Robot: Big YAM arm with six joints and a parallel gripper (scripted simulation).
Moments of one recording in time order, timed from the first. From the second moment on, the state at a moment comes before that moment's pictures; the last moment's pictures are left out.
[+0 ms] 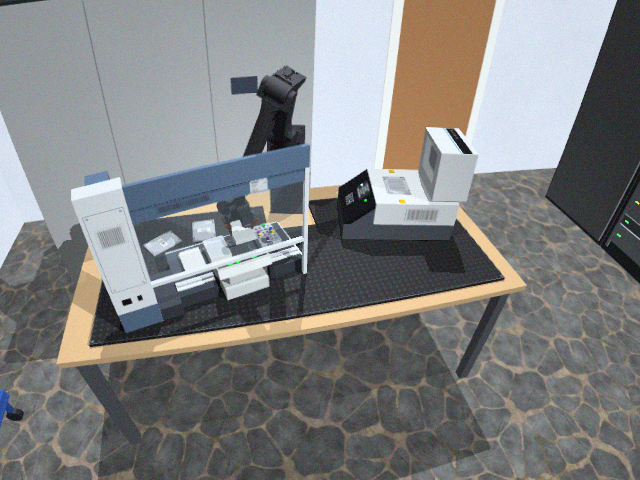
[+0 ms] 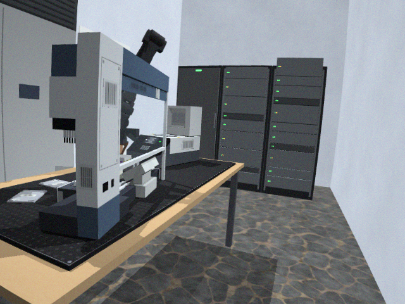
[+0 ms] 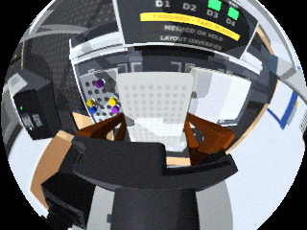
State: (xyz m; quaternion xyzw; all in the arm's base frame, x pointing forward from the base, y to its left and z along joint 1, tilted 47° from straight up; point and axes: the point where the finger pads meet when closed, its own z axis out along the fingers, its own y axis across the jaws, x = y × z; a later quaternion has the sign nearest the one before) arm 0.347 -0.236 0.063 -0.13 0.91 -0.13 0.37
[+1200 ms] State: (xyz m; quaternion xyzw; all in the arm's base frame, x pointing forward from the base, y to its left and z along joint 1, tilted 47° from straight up) arm 0.348 -0.237 0.063 -0.13 0.91 -0.13 0.37
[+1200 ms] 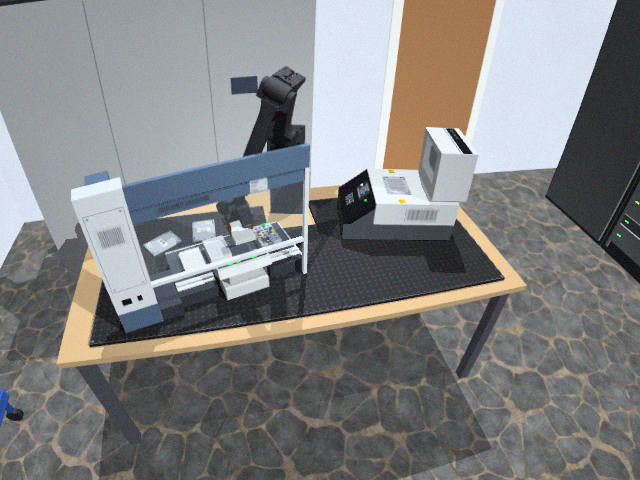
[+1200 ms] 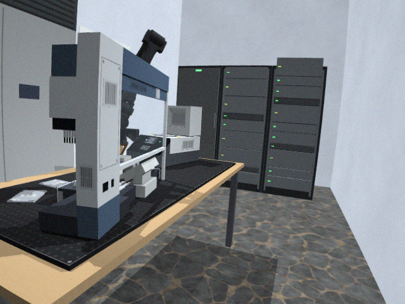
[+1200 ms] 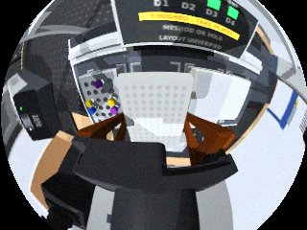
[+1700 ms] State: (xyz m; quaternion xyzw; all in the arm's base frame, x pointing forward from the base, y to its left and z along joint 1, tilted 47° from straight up) arm 0.348 -0.238 0.064 -0.13 0.91 -0.13 0.37
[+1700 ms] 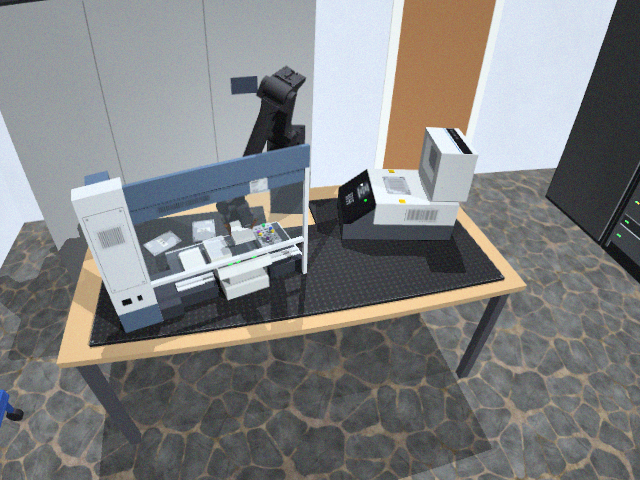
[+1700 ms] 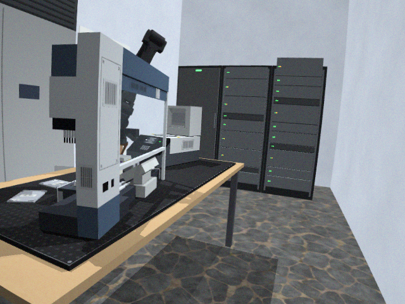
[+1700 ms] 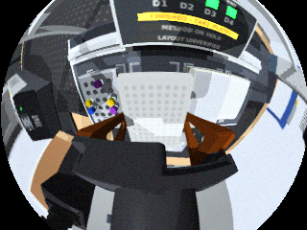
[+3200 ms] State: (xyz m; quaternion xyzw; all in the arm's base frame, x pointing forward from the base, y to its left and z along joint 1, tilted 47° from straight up) arm 0.283 -0.056 0.040 -0.03 0.91 -0.10 0.40
